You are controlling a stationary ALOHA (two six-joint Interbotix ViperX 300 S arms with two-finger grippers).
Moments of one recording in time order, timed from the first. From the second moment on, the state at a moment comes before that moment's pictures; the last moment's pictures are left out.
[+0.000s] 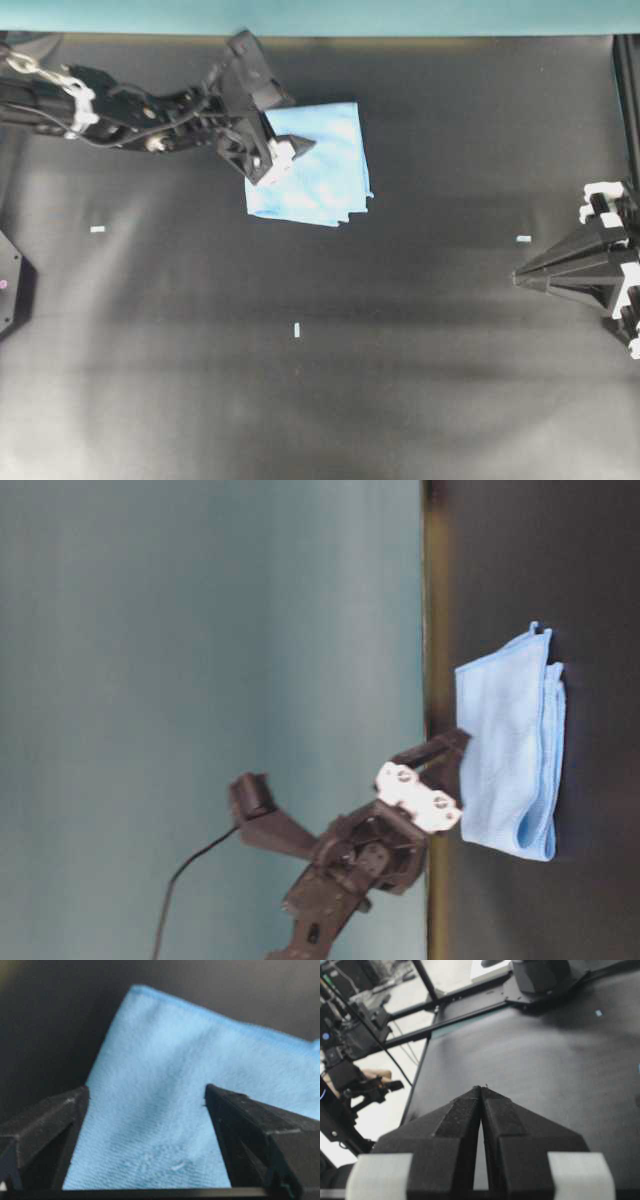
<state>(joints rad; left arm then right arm) 0.46 0.30 0.59 0.04 -0.28 -0.01 0.18 -0.97 1.18 0.02 -0.16 0.40</state>
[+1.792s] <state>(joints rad) -0.31 0.02 1.03 0.04 -0.18 -0.11 0.18 -0.97 1.20 0.02 -0.18 0.40</state>
